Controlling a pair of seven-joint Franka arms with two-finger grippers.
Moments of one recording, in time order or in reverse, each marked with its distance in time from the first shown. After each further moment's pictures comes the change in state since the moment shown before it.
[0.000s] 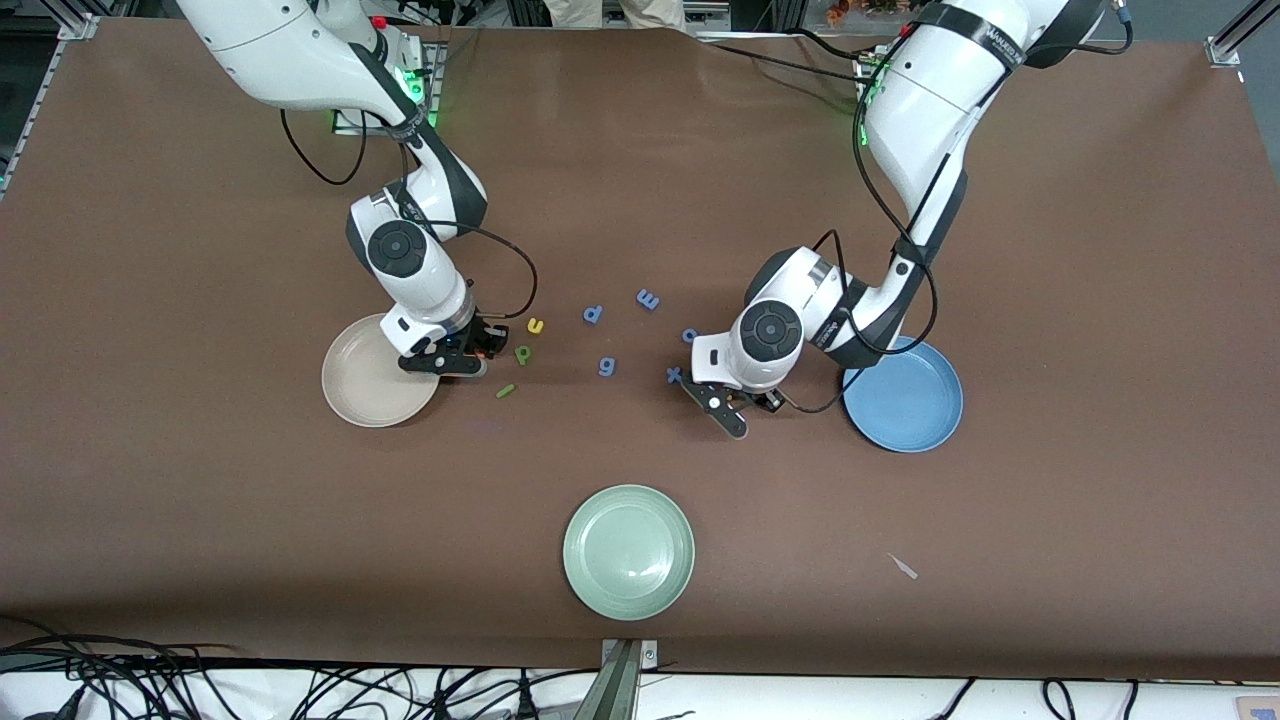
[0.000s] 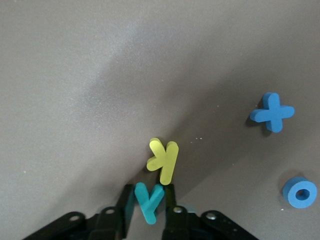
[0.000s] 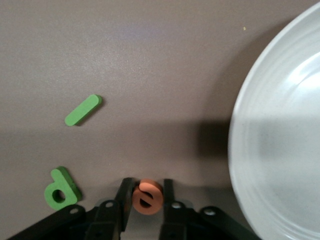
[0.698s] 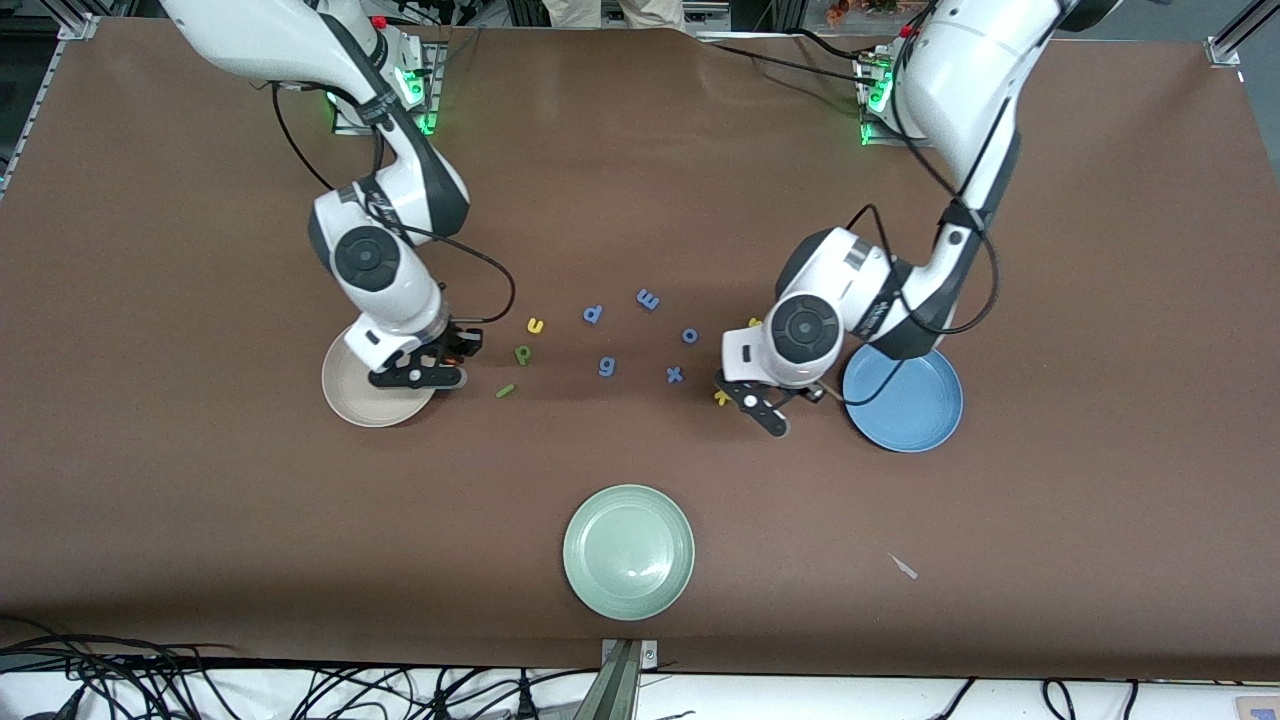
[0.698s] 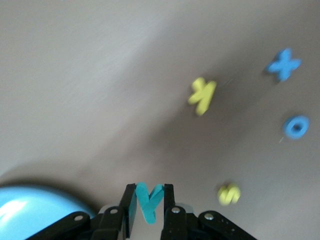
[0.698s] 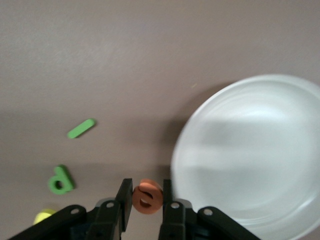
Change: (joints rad) left arm 0.053 -0.147 0.021 0.020 0.042 -0.292 0.002; right arm -0.053 -0.086 -0.006 0.150 -0.001 -0.314 -0.221
